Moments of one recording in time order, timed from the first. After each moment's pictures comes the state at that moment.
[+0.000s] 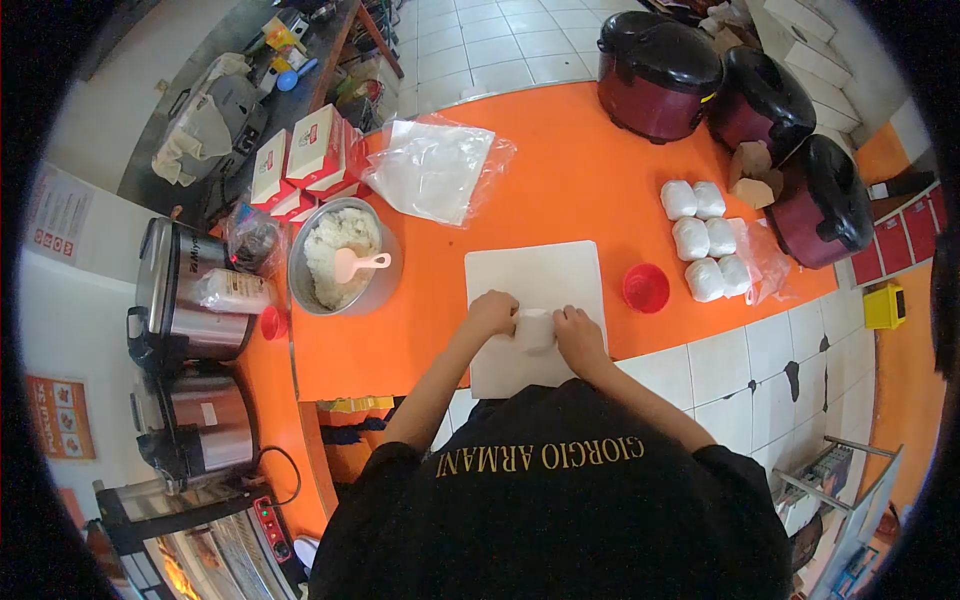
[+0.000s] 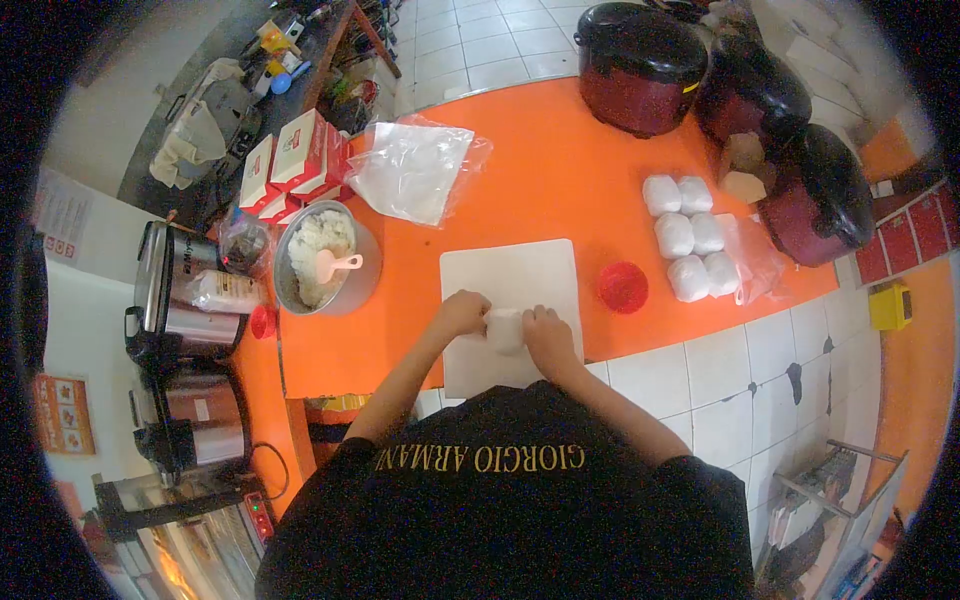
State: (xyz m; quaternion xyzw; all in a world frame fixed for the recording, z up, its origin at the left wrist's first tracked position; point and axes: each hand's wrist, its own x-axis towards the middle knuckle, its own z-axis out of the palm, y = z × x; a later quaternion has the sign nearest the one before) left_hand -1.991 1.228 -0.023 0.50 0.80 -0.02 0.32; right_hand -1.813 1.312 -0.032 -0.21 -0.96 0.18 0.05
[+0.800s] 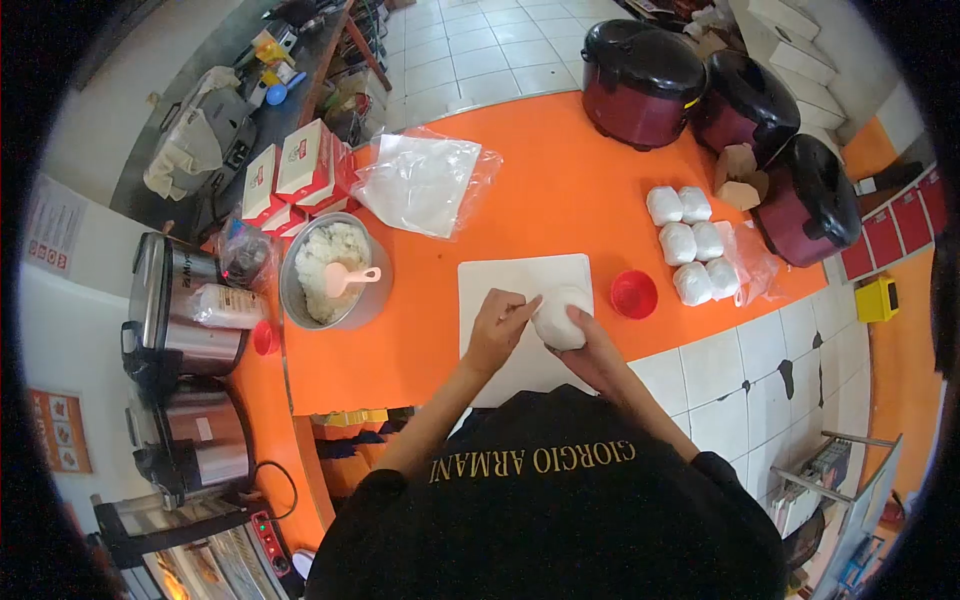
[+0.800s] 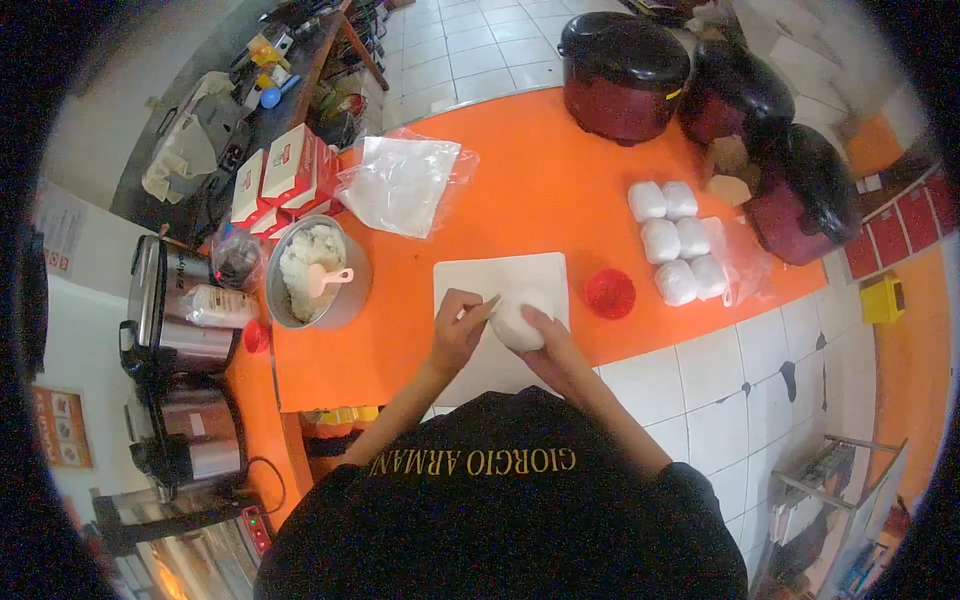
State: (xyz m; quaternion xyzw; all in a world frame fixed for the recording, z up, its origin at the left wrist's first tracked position) left_hand -1.936 1.220 0.048 0.60 0.68 0.43 -0.03; right_hand -1.794 1.321 0.071 -0.24 -0.21 0.94 0.11
